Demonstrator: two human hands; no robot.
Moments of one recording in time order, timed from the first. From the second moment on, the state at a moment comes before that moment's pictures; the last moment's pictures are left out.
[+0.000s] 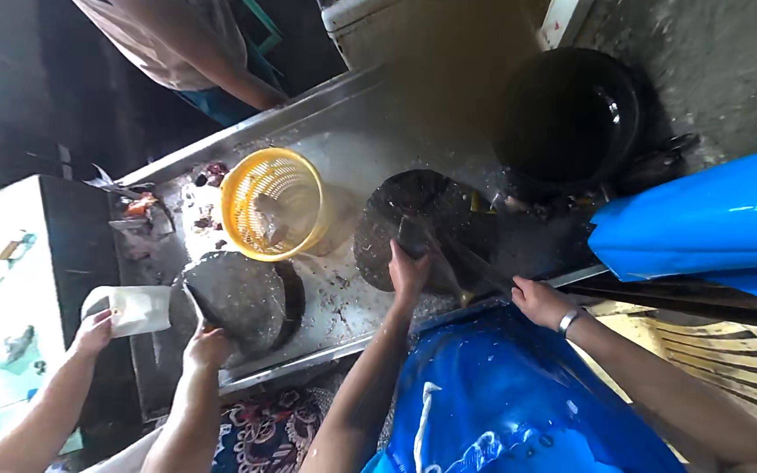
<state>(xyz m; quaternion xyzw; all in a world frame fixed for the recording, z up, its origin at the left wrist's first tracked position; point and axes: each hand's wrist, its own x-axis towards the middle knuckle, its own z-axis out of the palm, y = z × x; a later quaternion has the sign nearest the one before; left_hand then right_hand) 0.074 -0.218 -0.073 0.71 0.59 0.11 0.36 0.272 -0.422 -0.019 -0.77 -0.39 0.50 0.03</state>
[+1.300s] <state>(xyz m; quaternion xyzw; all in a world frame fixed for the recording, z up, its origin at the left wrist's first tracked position) 0.021 -0.257 -0.105 0.57 0.67 0.21 0.43 0.187 -0.392 -0.037 -0.80 -0.41 0.44 0.05</state>
